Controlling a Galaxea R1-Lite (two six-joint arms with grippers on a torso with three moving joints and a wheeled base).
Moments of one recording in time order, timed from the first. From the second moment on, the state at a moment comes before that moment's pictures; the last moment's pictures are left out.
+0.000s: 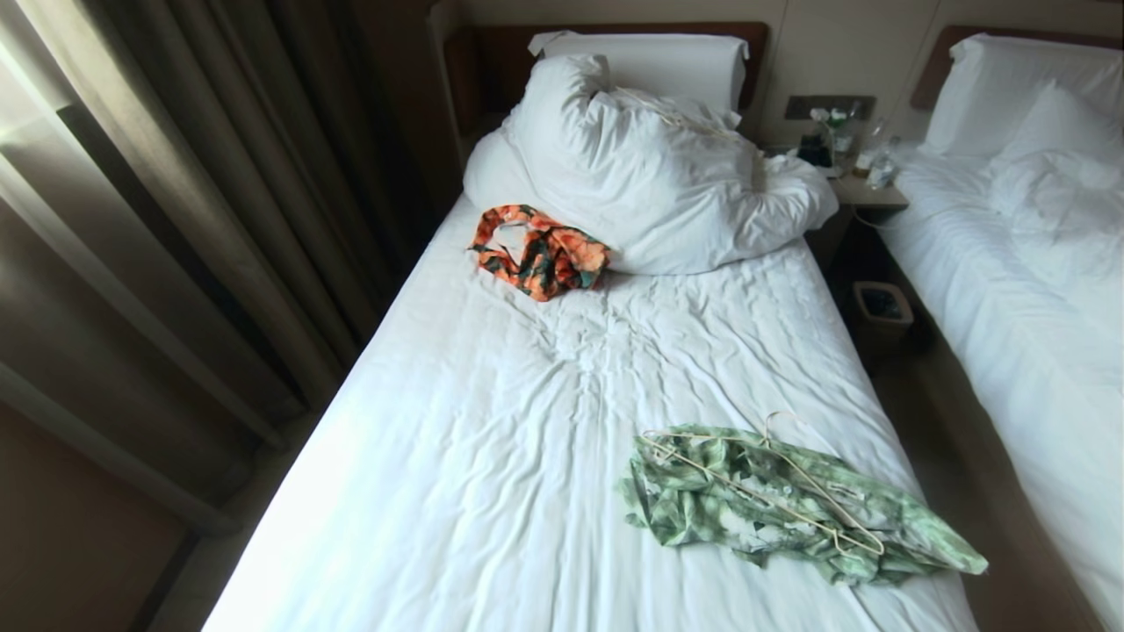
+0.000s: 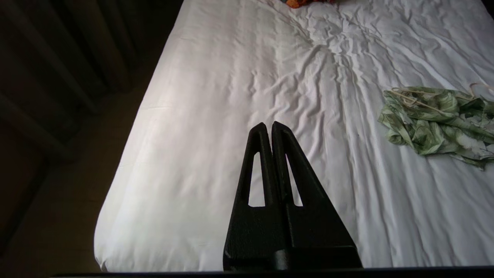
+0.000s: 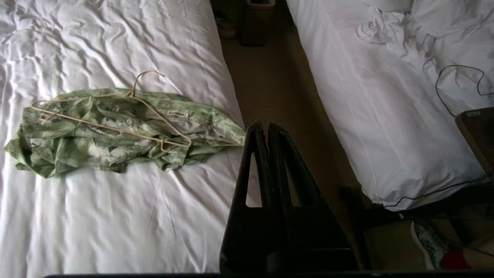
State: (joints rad) left arm -0.01 0.03 -0.06 0.11 0.04 -0.04; right arm 0.12 0.34 -0.61 0.45 -0.50 0.04
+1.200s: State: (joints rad) left arm -0.01 0.00 0.00 0.00 0.01 0.03; right arm 0.00 0.00 0.00 0.00 0.00 -0.05
